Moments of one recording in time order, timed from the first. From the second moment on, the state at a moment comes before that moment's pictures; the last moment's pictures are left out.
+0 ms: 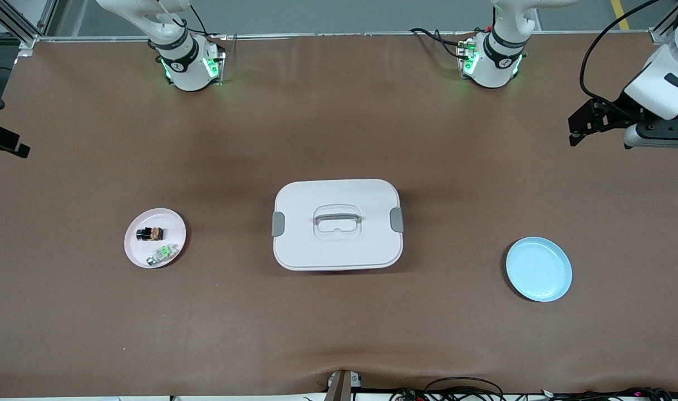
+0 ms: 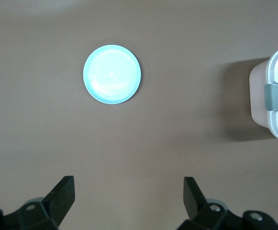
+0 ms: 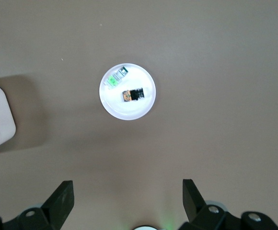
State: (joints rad) left arm 0.00 -0.05 -0.13 -1.59 0.04 1.60 -0.04; right arm -0.02 0.15 -0.13 -1.26 0.04 1.32 0.00
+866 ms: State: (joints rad) left arm 0.05 -0.05 -0.13 -1.55 0.03 1.55 -0.05; right arm -0.03 -0.02 -0.12 -1.54 0.02 1.45 -0.09
